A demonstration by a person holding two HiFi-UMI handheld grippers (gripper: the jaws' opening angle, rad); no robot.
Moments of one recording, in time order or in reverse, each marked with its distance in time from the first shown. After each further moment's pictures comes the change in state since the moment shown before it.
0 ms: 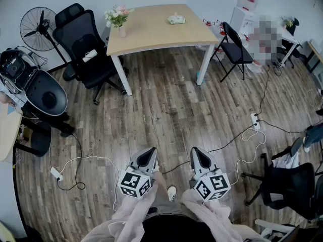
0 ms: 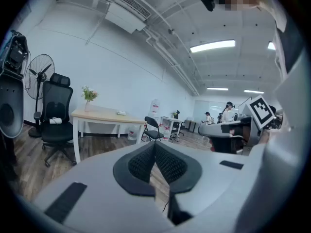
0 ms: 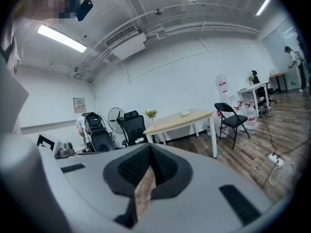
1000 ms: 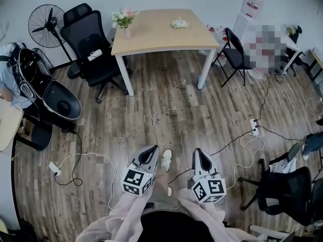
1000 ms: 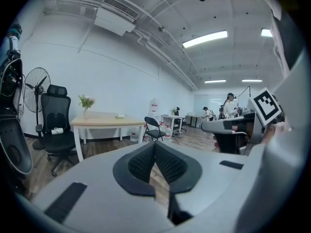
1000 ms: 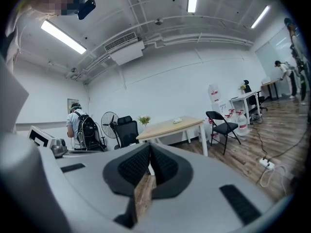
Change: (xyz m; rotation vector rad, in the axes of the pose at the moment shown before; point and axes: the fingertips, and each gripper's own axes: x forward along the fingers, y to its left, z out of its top) left arm -0.006 -0.042 0.005 0.102 0.014 0.029; right arm -0.047 -0.018 0.009 -0.015 -0.074 -0.092
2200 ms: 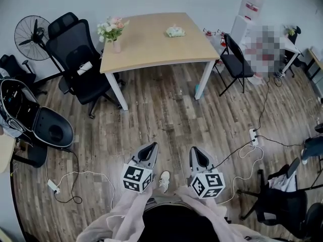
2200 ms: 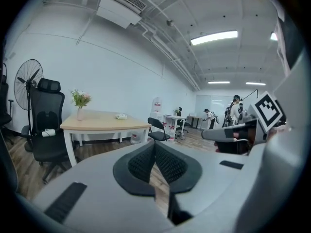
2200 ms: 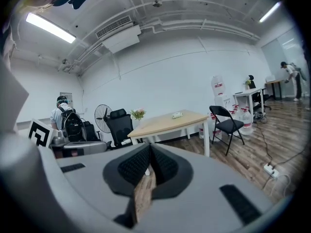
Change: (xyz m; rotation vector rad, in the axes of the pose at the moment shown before) left arm 0.169 0.113 0.060 -0.029 0.019 -0.020; right arm 0.193 -0.058 0.036 -0.005 0.108 -0.015
